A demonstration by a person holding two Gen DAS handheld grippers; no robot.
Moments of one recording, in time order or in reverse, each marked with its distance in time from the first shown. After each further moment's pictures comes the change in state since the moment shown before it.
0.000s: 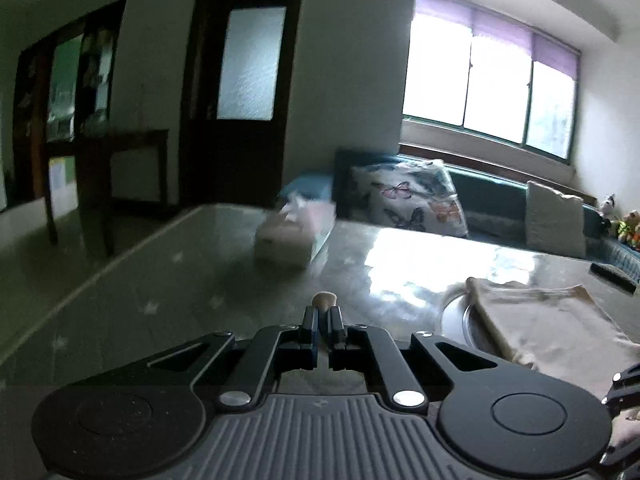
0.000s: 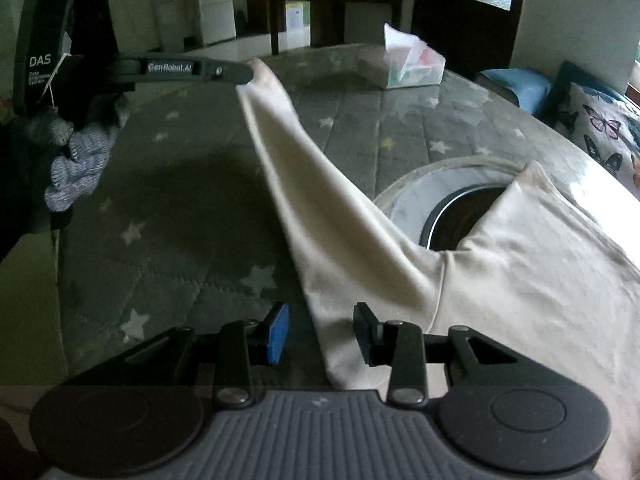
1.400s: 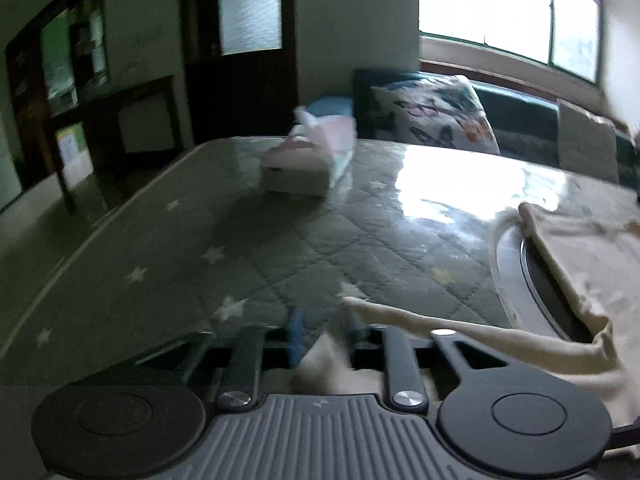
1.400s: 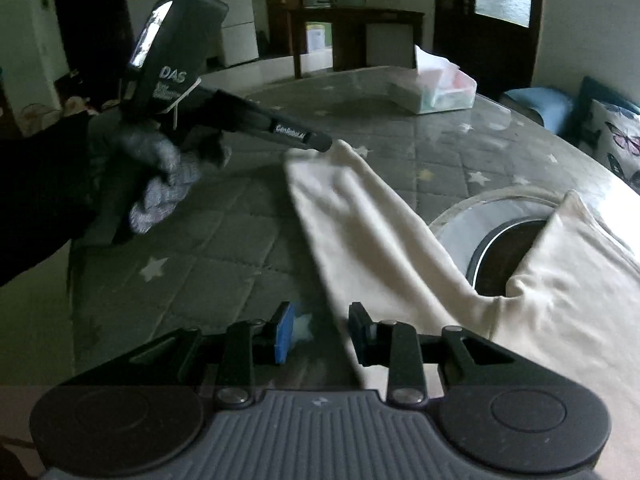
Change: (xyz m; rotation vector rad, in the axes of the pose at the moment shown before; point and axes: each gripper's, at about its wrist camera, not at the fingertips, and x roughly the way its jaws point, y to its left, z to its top) left arm 0.065 -0.003 0.000 0.040 0.229 0.095; right arm 0.018 0.023 0.012 -0.027 -0.054 0.076
